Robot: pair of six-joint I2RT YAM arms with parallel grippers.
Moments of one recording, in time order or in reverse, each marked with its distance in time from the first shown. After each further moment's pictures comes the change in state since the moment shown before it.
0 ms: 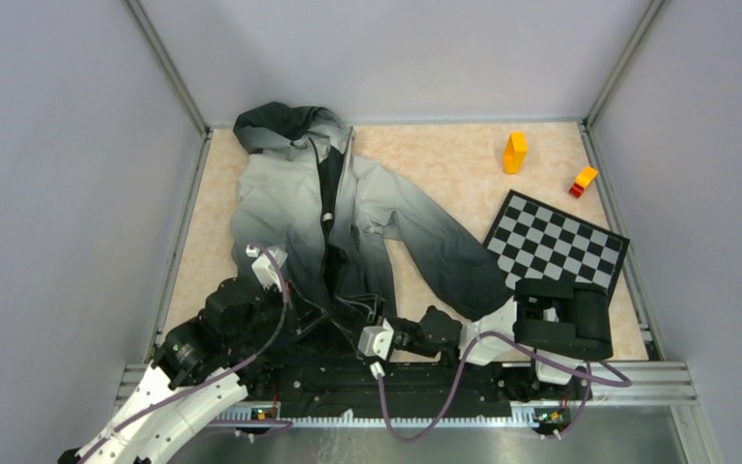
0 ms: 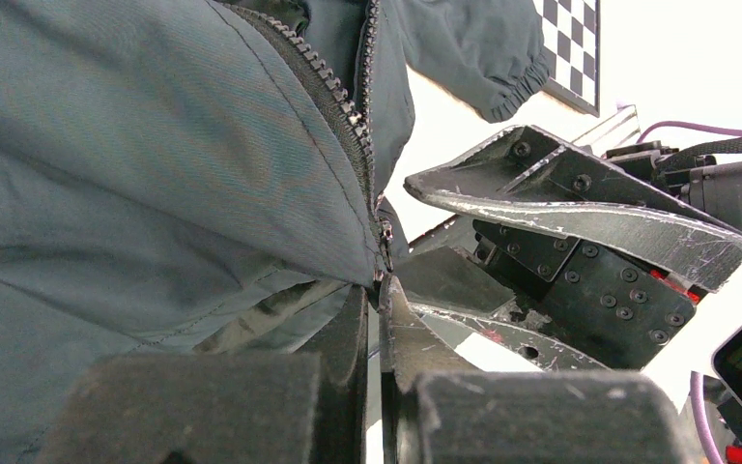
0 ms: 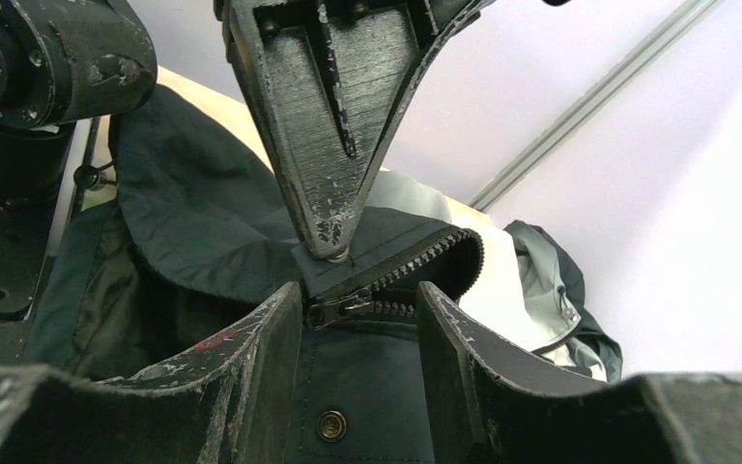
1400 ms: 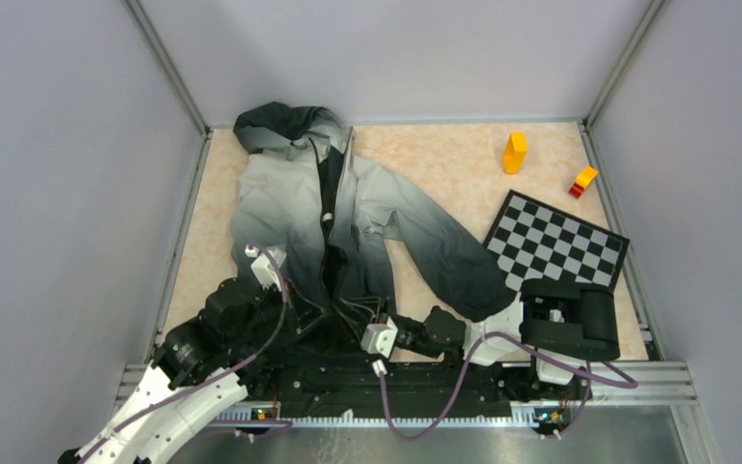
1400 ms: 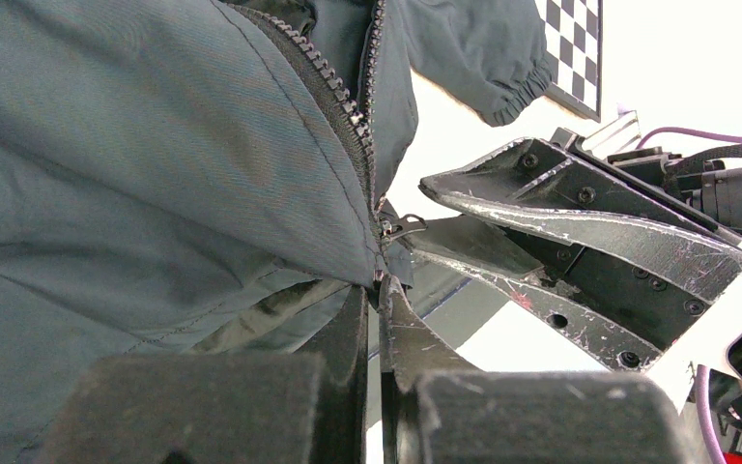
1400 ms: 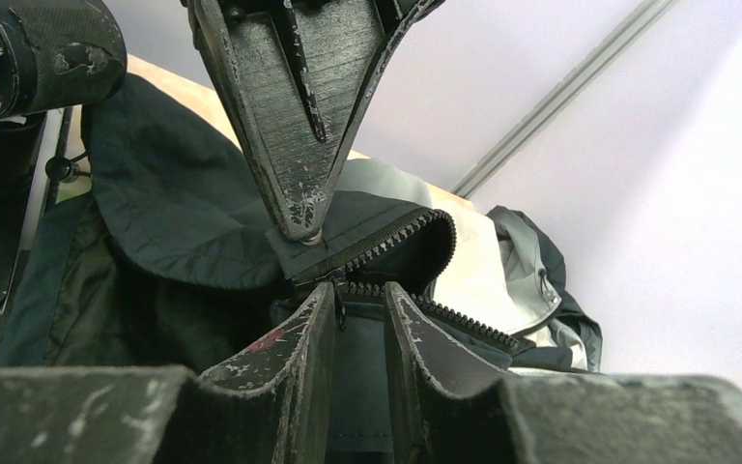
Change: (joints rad) left arm 0.000 0.000 0.000 -0.003 -0.011 -0.010; right arm 0.000 -0.032 -0.024 0.001 0.048 -0.008
